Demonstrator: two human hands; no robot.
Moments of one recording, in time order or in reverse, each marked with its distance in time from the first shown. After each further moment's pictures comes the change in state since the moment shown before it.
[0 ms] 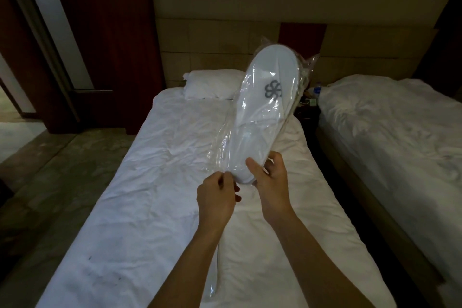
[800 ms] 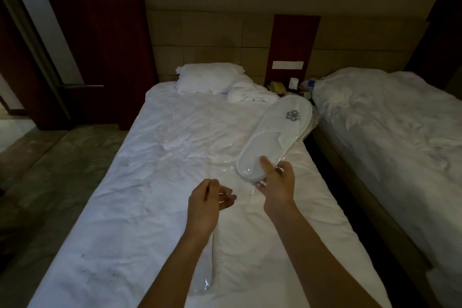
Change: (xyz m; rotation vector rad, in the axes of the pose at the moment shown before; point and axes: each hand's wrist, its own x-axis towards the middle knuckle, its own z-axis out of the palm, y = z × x) left_hand -0.009 -0.030 -0.003 -0.406 -0.160 -0.157; right_hand 0.008 0.006 -0.020 0.150 0.356 0.253
